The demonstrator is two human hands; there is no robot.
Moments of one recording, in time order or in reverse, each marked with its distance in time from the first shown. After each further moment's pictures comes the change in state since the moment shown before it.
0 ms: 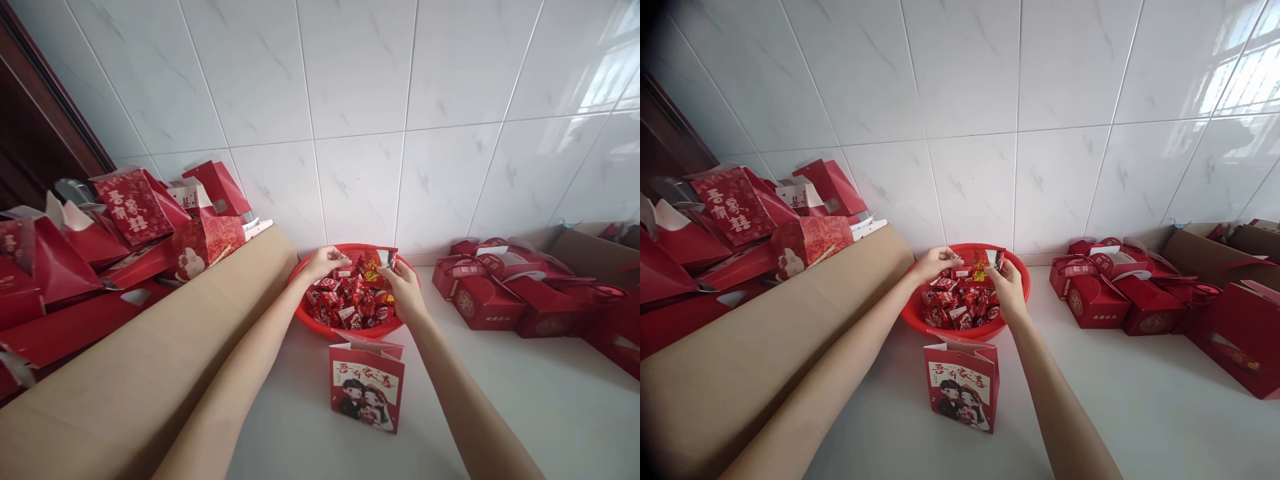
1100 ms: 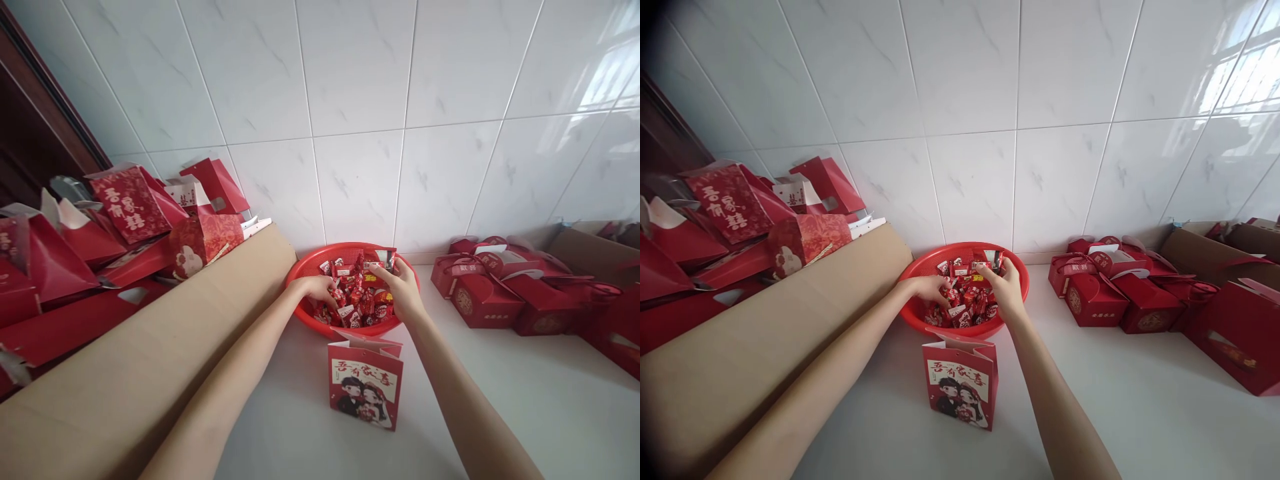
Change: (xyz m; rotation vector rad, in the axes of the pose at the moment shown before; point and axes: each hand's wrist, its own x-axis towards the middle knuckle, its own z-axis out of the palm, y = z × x) left_hand -0.025 -0.003 0.002 0.388 -0.531 -0.322; right_hand -0.004 -0.001 0.001 -0.023 -0.031 -0.031
